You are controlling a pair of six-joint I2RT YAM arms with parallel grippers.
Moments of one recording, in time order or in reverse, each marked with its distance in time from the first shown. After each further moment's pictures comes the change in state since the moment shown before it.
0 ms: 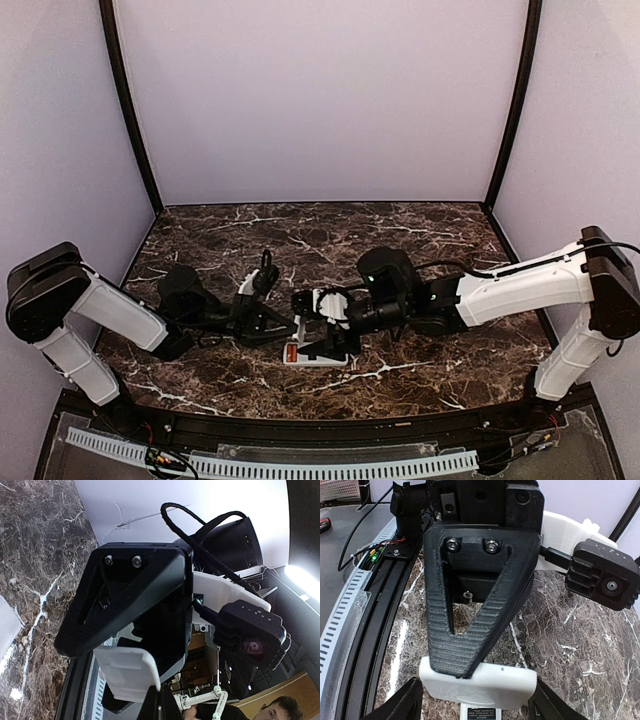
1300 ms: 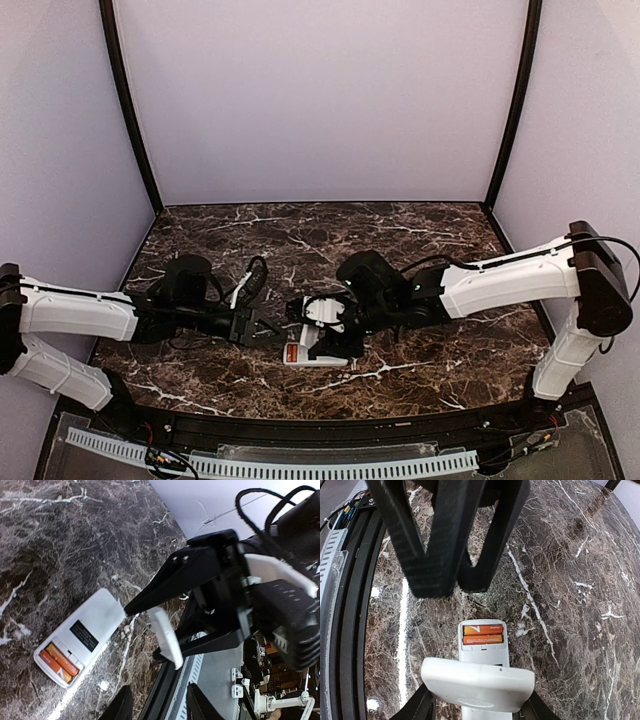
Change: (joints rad) left arm 0.009 -0.319 0.102 -0.967 -0.267 0.667; right arm 0.004 0.081 0.124 -0.320 0.141 0.046
